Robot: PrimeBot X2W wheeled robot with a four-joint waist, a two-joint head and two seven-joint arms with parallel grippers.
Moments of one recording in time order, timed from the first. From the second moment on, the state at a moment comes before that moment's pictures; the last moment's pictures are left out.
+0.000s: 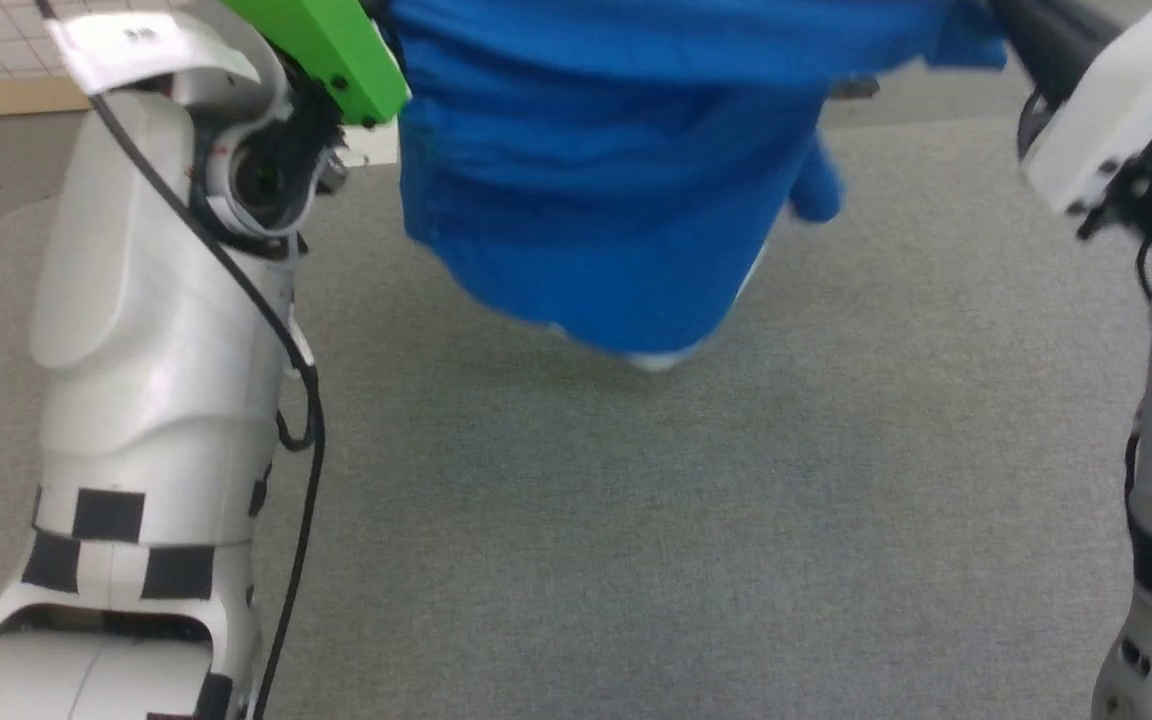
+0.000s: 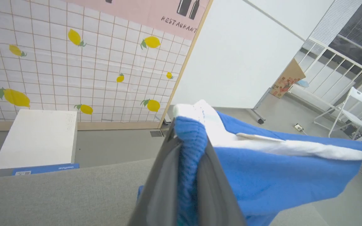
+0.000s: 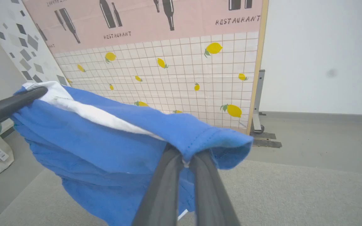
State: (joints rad) left arm -0.99 0.13 -0.15 0.40 -0.68 -0.05 0.44; right arm -0.78 -0.10 -0.08 -0.02 0.41 0.13 0.77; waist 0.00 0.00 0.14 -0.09
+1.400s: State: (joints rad) left arm -1.46 0.20 -0.14 0.65 -0.59 -0.09 0.08; right arm -1.44 -0.05 -0.10 0.61 0.30 0.13 0.40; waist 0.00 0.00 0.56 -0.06
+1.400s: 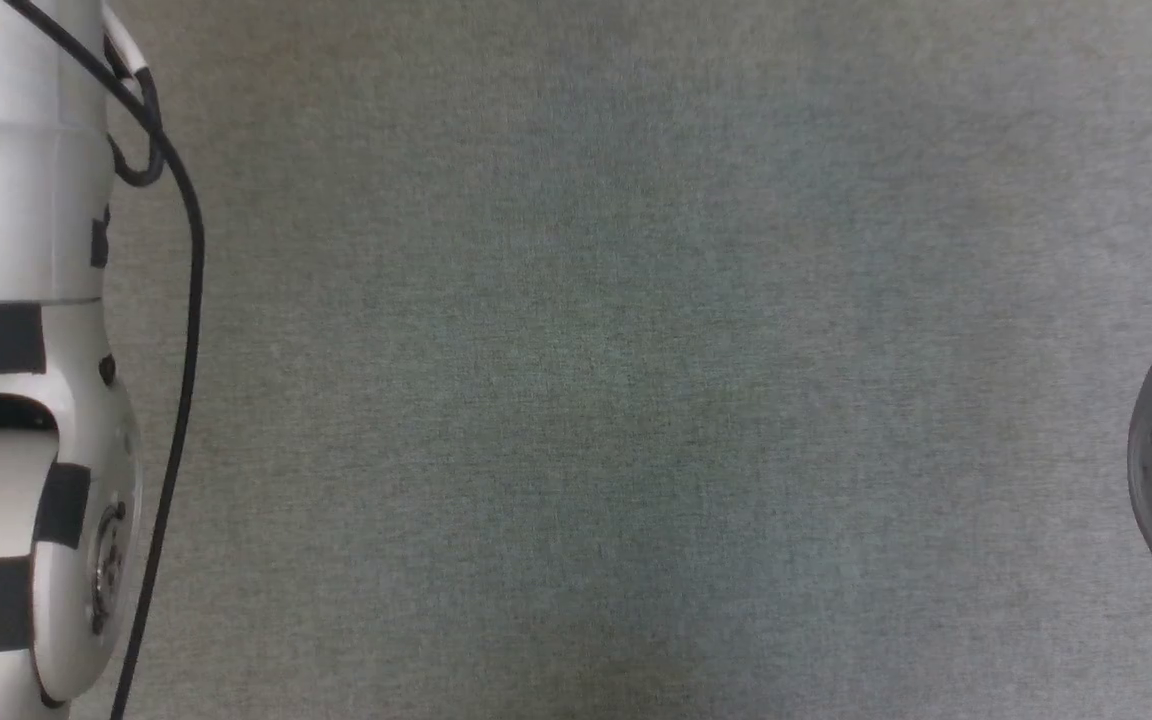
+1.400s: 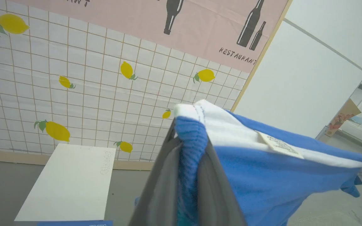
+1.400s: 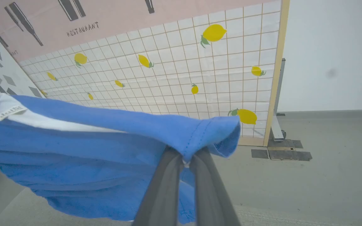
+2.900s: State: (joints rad) left arm -0.09 0.23 -0.43 0.18 -1.03 -0.03 -0.03; right arm 0.08 -0.07 -0.10 -0.08 0.62 0.13 0.74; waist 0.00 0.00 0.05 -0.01
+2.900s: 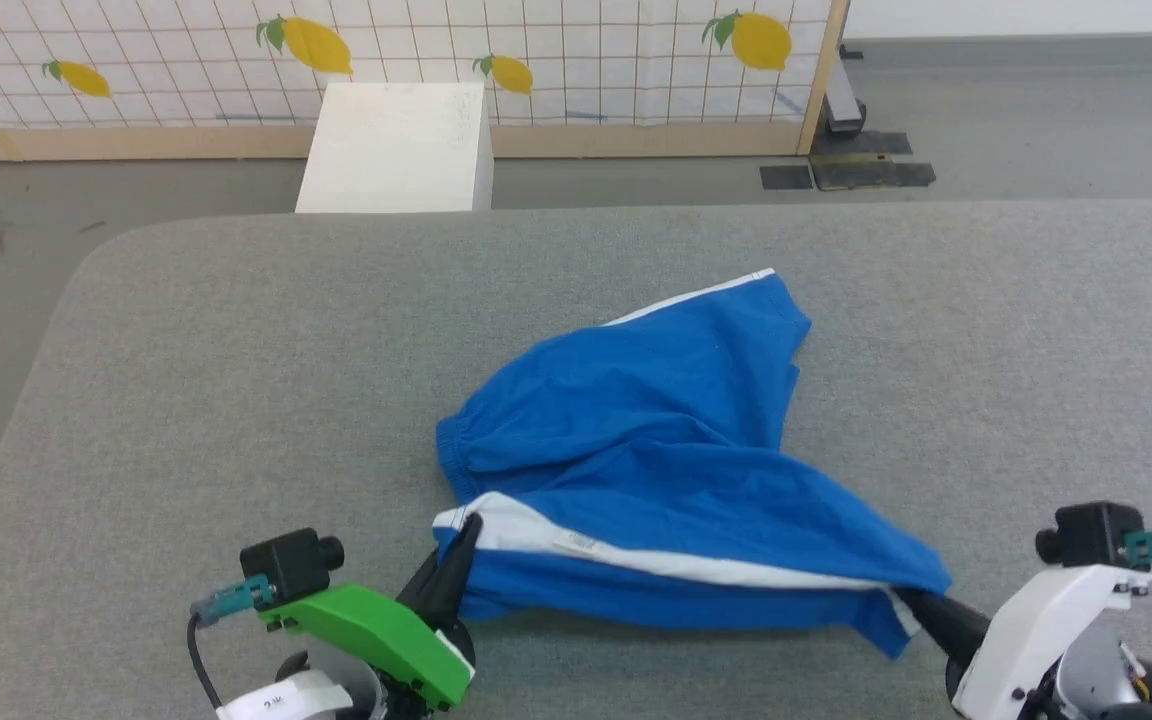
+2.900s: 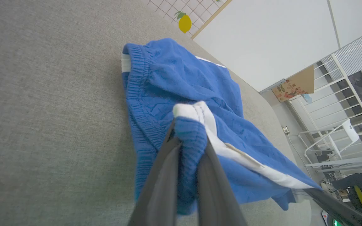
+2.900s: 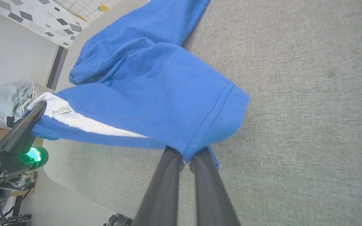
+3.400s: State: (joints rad) left arm -0.30 0.22 -0.36 0.18 -1.03 -0.01 -0.04; right arm -0.34 -0.06 -0.11 0.04 0.49 0.13 0.77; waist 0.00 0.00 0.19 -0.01
